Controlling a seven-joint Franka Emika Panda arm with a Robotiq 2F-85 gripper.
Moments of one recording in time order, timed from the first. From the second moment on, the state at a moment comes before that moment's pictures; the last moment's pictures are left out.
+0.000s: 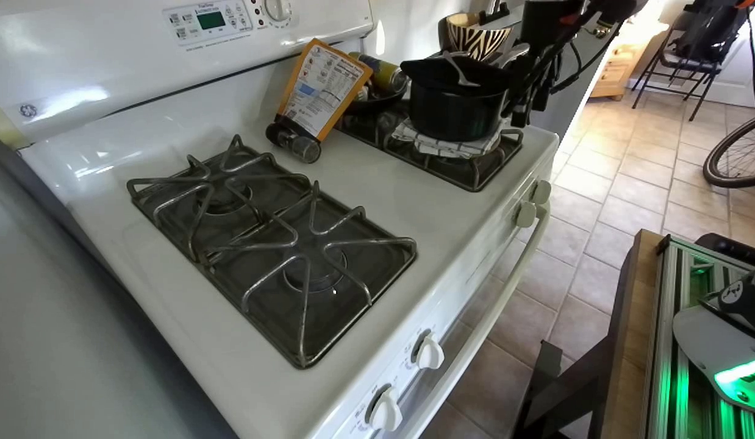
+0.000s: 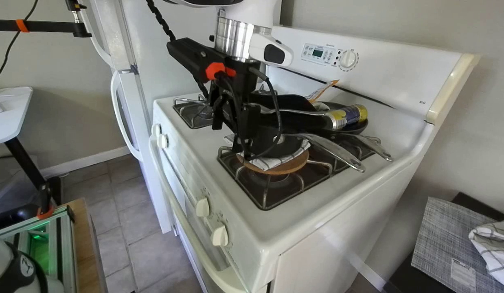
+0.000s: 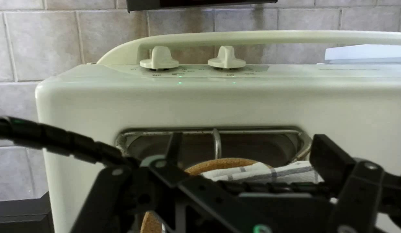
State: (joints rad) arm -0.04 -0.26 -0.08 -2.38 0.01 1.98 -0.07
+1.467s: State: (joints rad) arm 0.02 -0.56 0.01 -2.30 -0.20 1.68 -0.26
